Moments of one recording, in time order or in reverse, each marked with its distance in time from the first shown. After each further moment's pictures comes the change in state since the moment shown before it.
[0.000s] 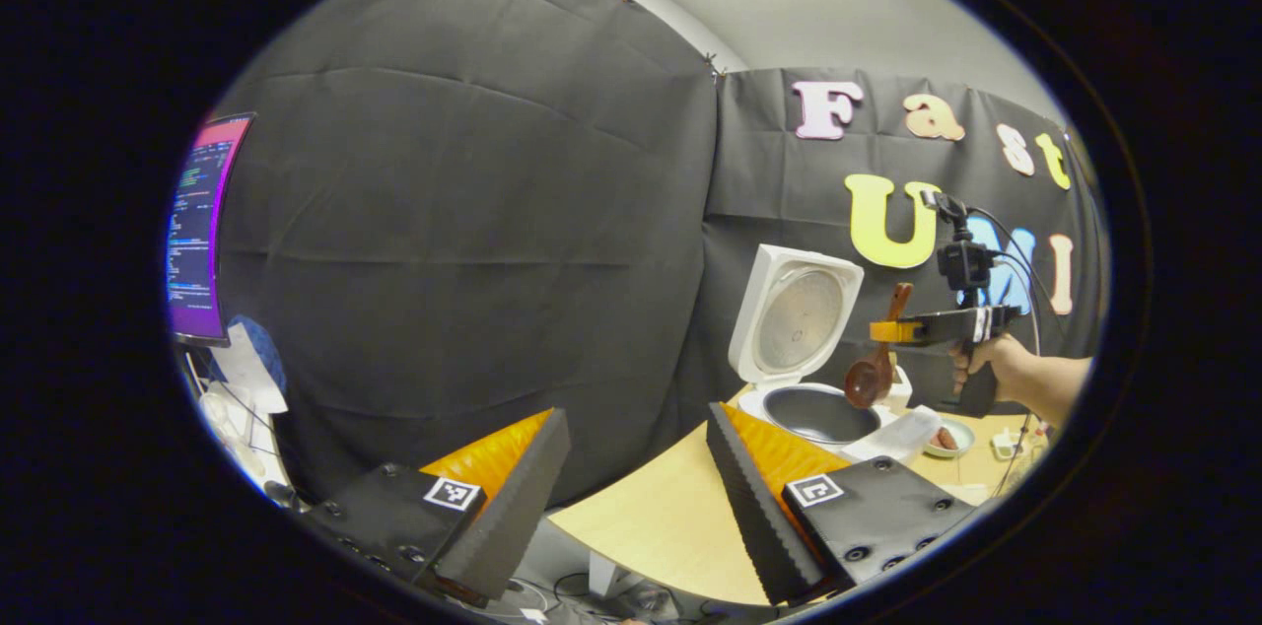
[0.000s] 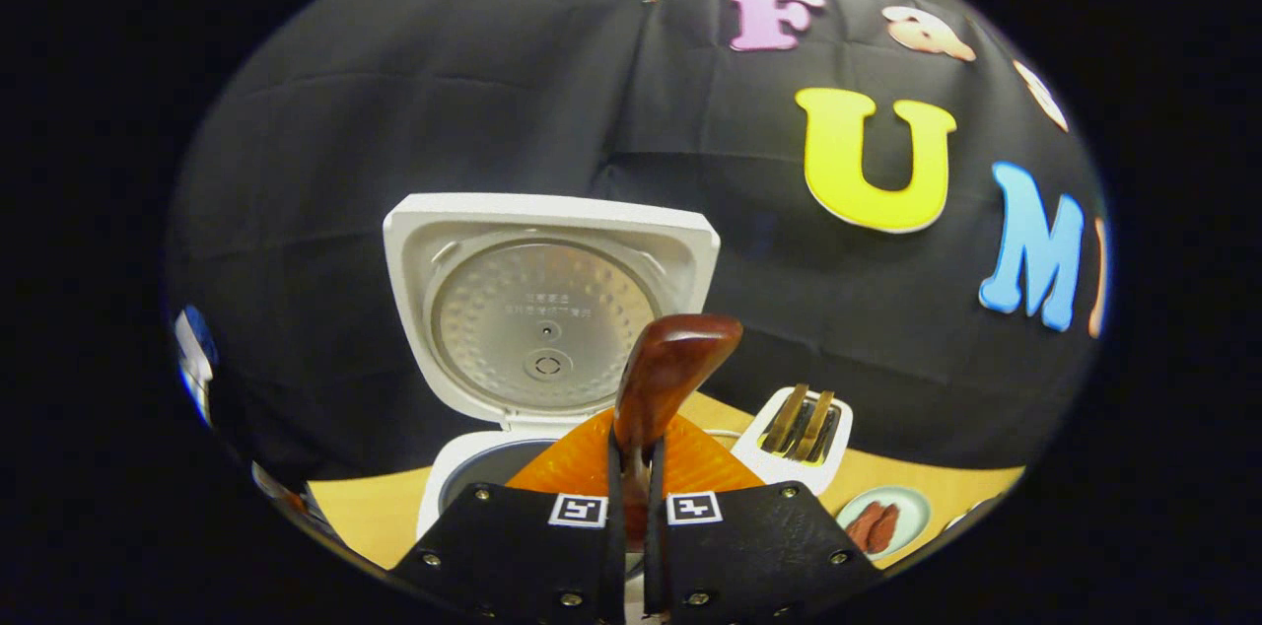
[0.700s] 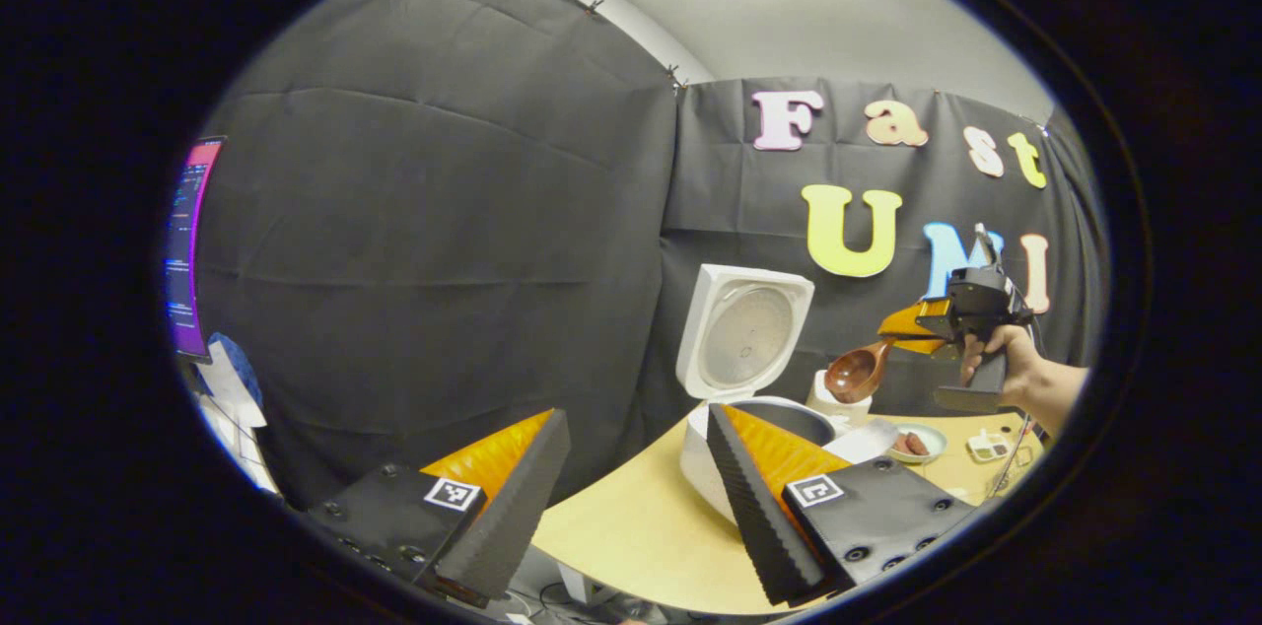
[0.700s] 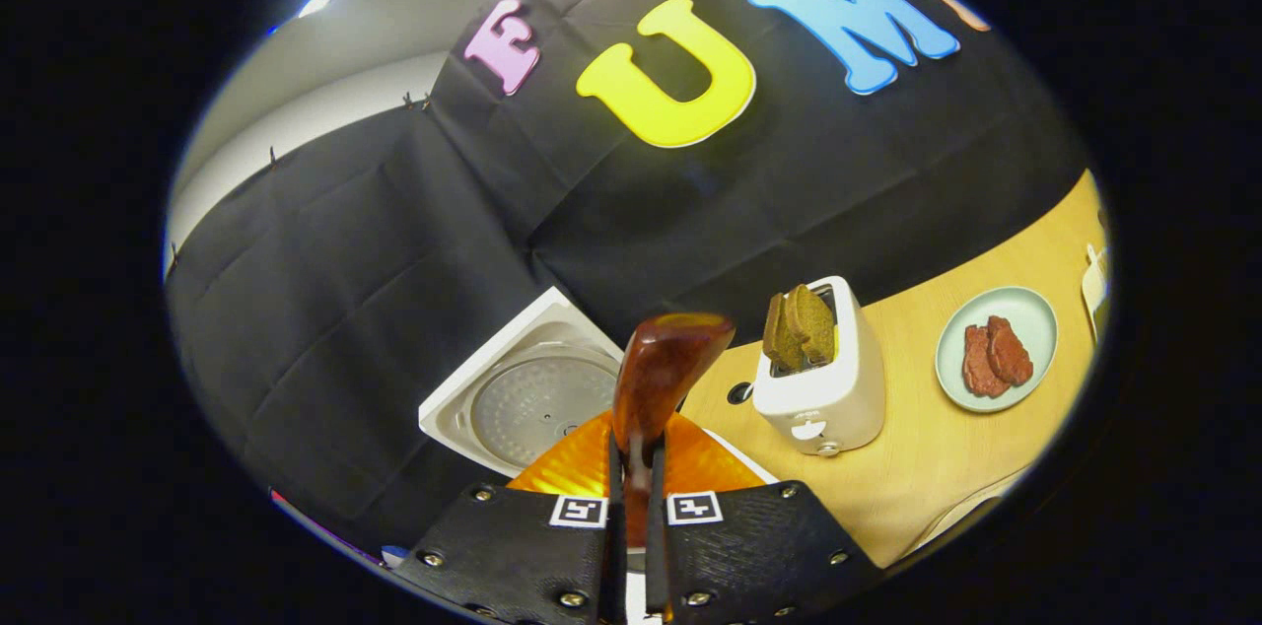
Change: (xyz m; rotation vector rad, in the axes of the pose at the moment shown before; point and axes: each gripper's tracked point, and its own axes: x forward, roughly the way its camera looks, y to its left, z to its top) left arm -0.004 -0.063 0.024 0.016 -0.042 -0.111; right arm -0.071 -0.065 0.027 0.745 -0.067 0.064
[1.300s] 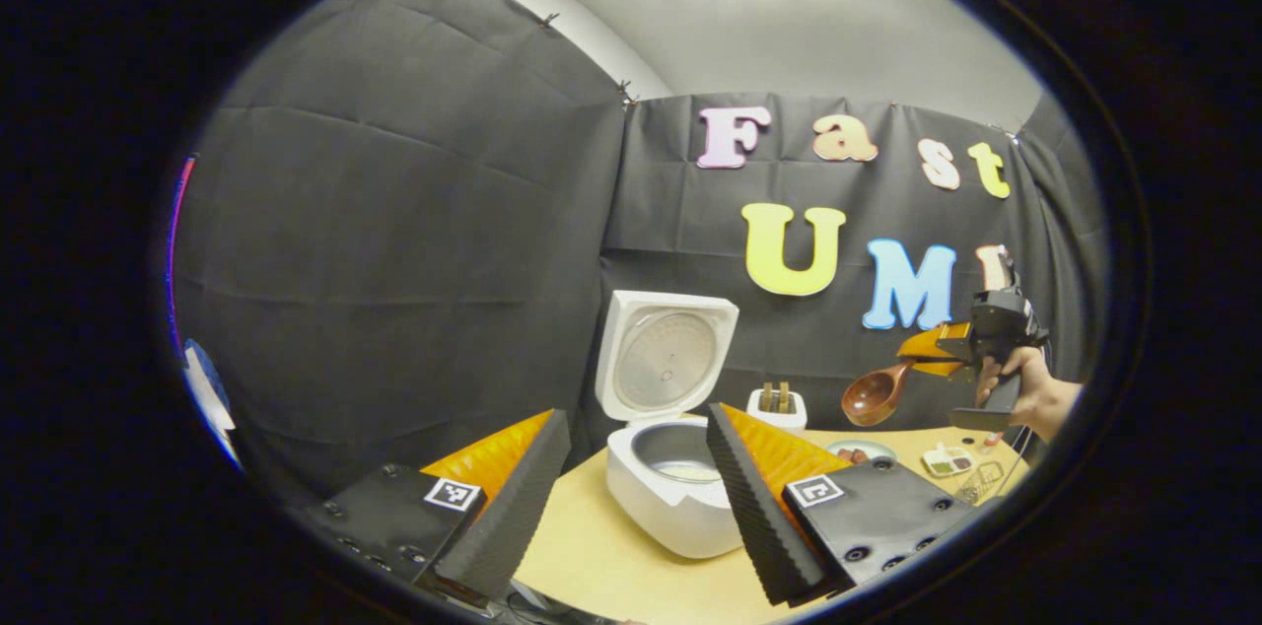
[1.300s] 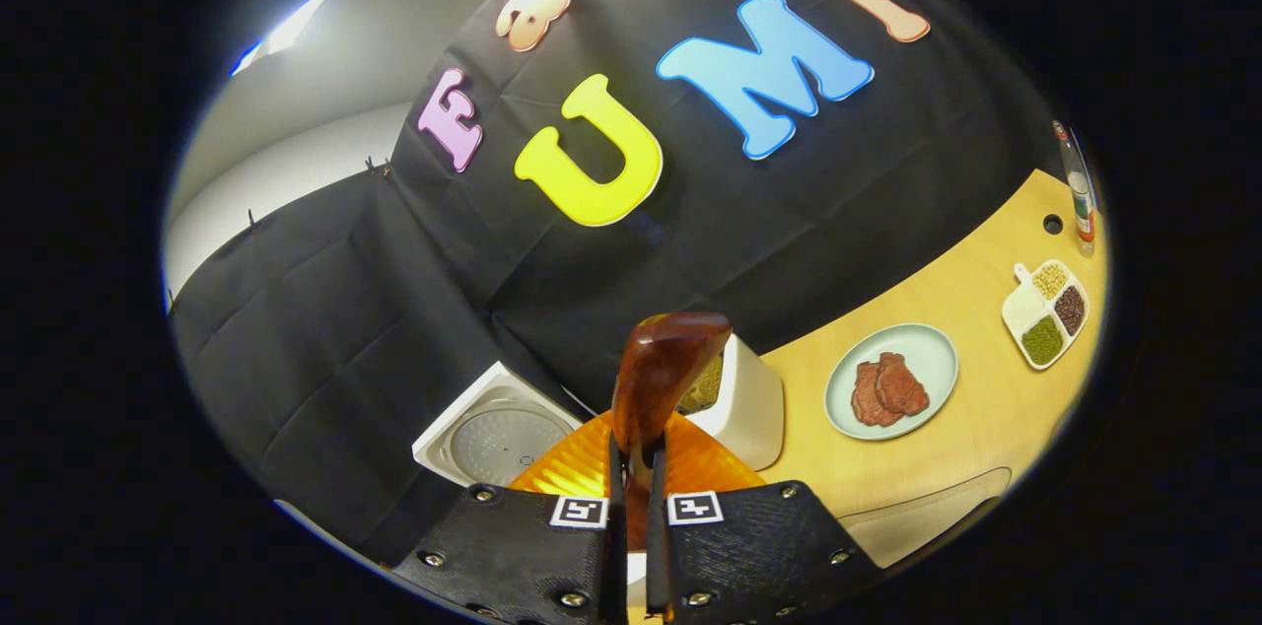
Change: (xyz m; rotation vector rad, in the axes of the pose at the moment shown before) left arm -0.006 -0.095 0.025 0.004 -0.053 -0.137; right arm -0.113 -0.083 0.073 0.050 -0.138 -0.110
